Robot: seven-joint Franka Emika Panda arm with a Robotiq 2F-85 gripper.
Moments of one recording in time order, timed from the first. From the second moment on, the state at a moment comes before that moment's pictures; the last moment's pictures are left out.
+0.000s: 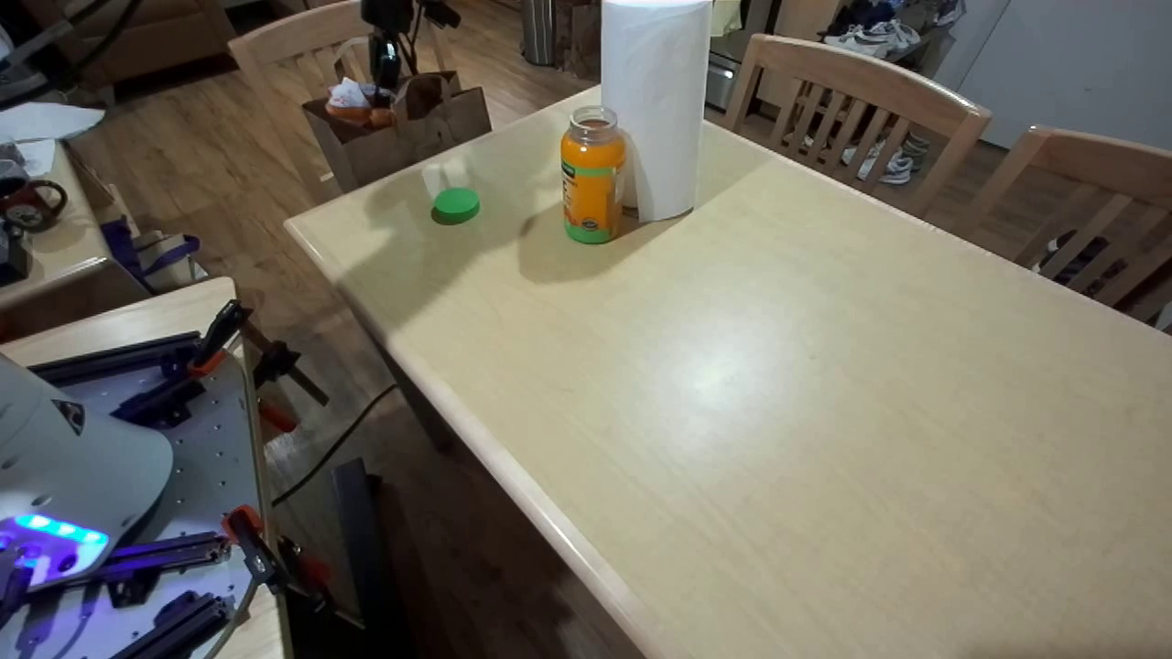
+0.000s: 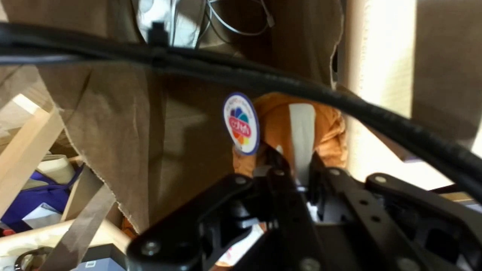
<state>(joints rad) 0.52 0.98 0.40 -1.03 -0.12 1.61 -2.25</state>
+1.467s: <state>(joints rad) 0.53 0.98 0.27 -0.69 -0.12 1.66 -1.79</state>
